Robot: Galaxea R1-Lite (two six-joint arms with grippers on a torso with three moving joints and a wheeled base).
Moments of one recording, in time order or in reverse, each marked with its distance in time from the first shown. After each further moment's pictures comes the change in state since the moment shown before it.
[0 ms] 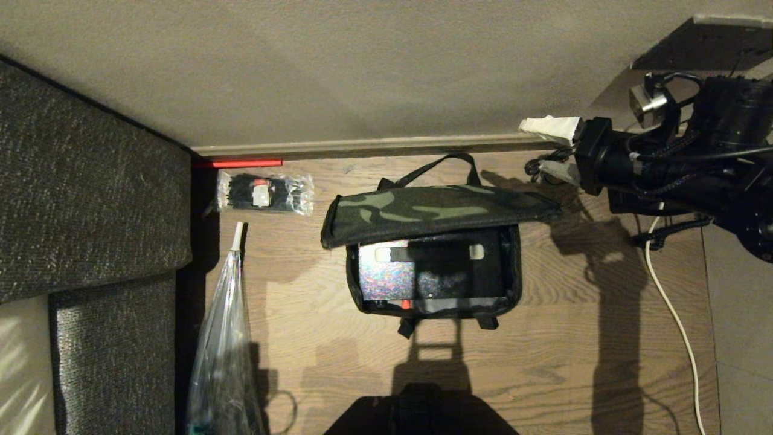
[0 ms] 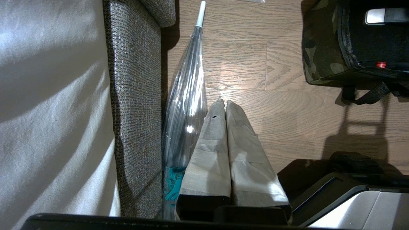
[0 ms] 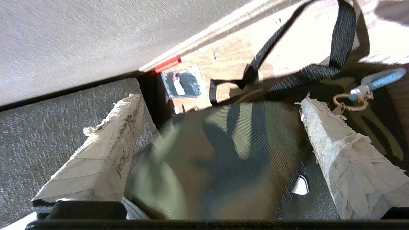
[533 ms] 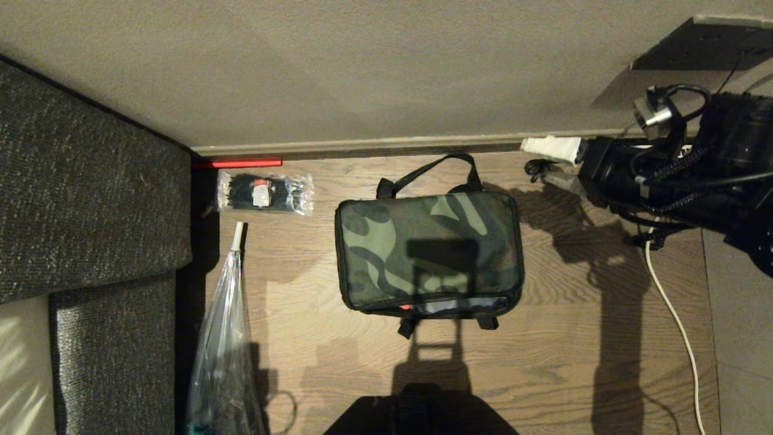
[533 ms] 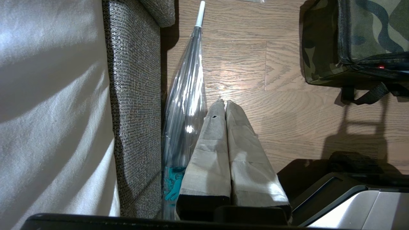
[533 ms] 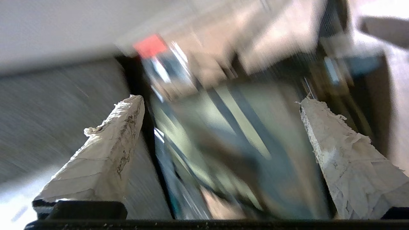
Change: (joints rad) left arm 0.000 0.000 0.000 0.000 0.000 0.000; right arm -0.001 -0.031 0.111 -0.019 0.002 -0.116
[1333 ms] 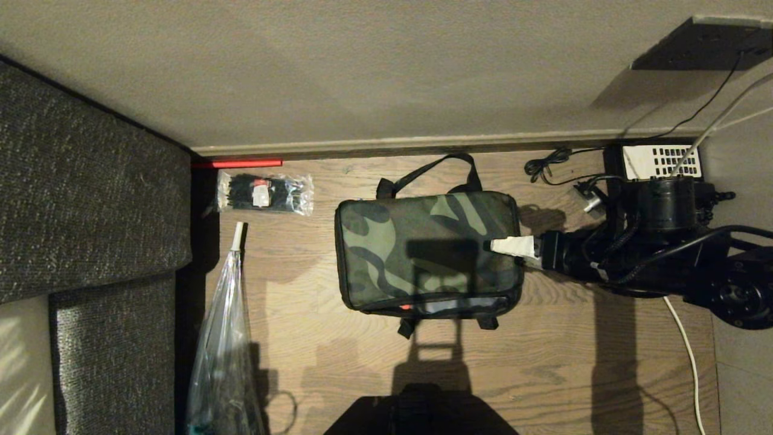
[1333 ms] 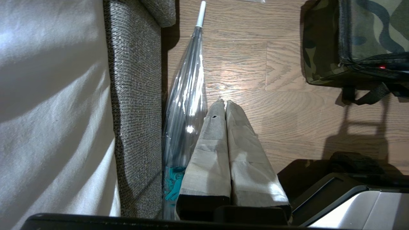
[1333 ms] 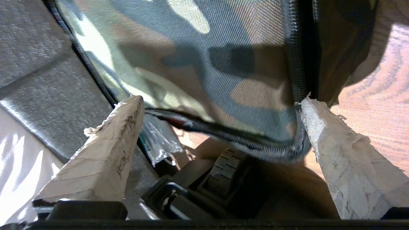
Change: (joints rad) left arm 0.000 0.000 0.000 0.000 0.000 0.000; right arm 0.063 0.106 0.137 0.143 -0.027 -0.152
